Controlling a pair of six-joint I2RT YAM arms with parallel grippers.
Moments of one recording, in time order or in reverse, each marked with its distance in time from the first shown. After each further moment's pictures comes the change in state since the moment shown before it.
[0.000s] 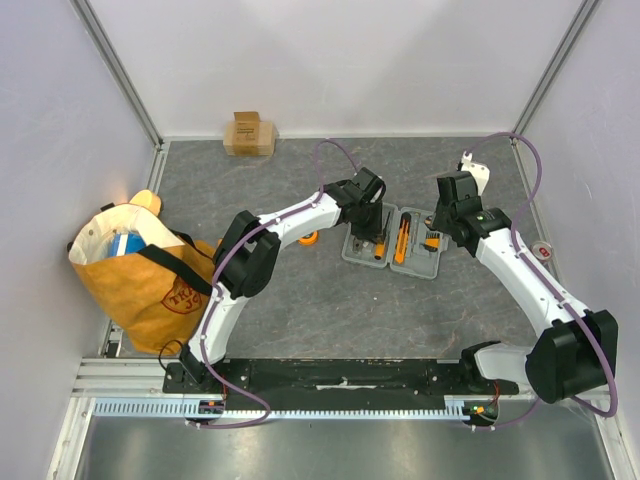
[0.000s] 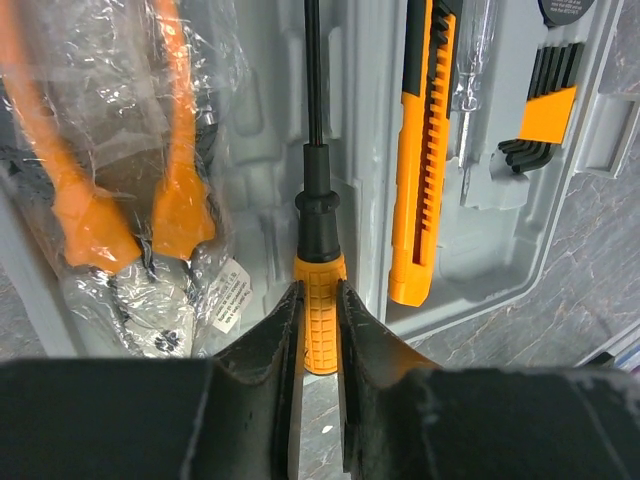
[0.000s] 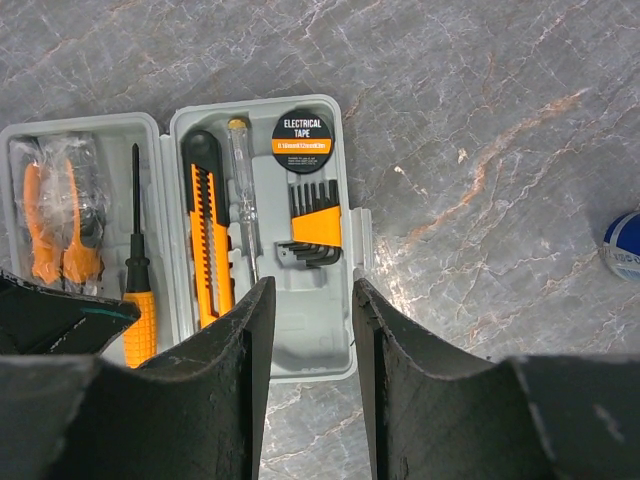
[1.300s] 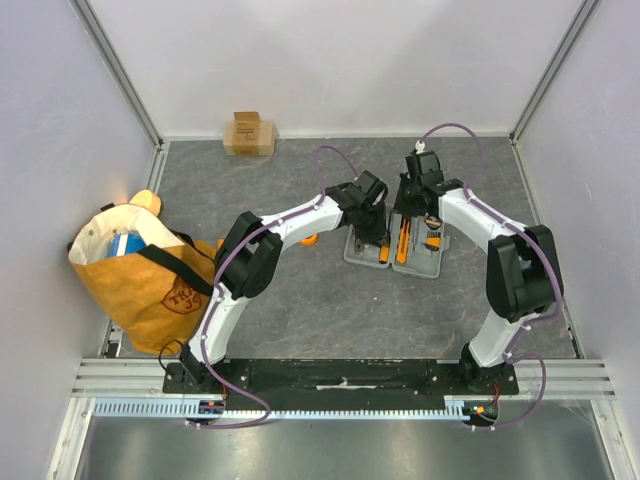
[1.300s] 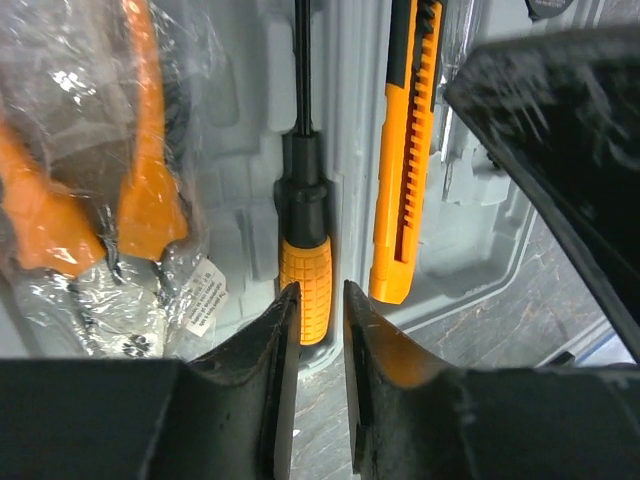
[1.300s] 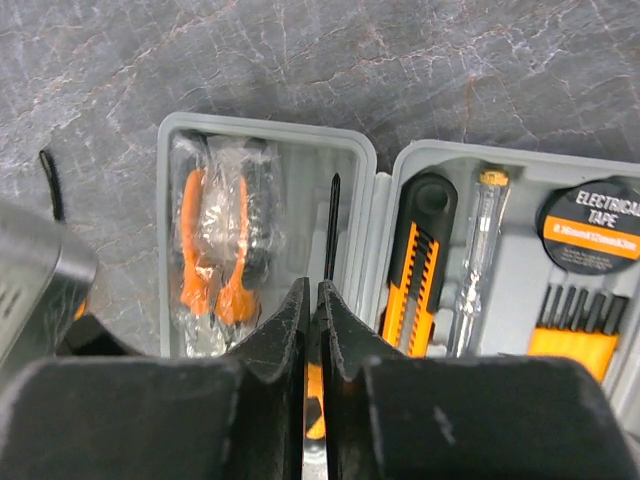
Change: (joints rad) left arm -0.013 0.006 -0.005 0.026 0.014 -0.076; right arm 0.010 0.447 0.205 0.193 -0.380 0.004
